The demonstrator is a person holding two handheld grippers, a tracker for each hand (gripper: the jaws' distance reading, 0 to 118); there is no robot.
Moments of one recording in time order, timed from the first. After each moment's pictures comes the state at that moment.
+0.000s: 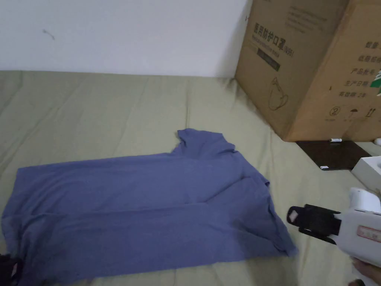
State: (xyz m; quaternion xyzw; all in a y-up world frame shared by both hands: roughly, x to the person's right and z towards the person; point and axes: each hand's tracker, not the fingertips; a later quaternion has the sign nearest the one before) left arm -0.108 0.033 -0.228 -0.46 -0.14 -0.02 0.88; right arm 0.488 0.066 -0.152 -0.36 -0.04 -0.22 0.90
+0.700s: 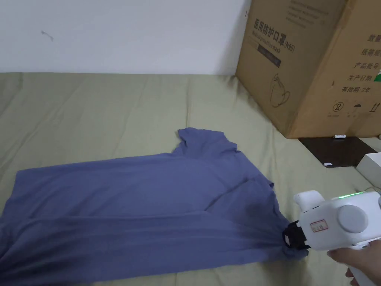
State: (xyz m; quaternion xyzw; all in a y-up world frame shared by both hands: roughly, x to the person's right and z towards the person) left arm -0.135 0.046 -0.239 -0.50 -0.10 -0.02 0.86; right arm 0.473 0.036 -0.207 -0.55 0.01 0.02 0.83
